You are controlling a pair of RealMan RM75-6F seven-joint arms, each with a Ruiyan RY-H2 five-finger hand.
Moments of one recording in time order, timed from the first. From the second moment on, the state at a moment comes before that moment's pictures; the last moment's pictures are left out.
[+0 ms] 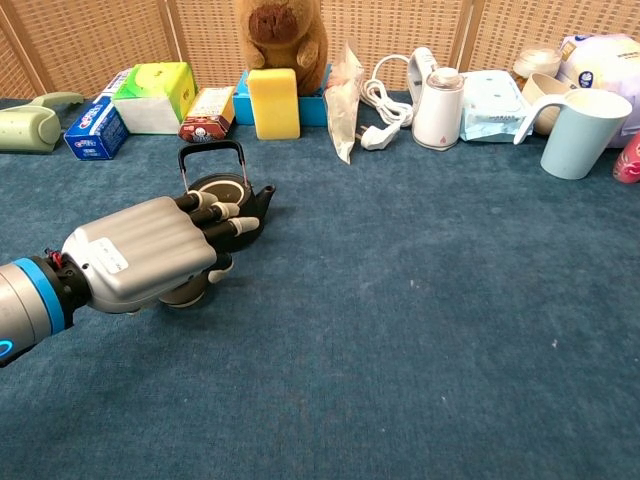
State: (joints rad) left arm -0.59 -1.64 0.00 -1.53 1.36 1.00 1.09; right arm -0.07 -0.91 0.11 -1.72 -1.44 1.57 0.42
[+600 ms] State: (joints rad) left arm -0.61 -1.58 0.00 -1.66 1.41 1.05 1.16; right arm -0.07 -0.91 0.11 -1.72 -1.44 1.57 0.43
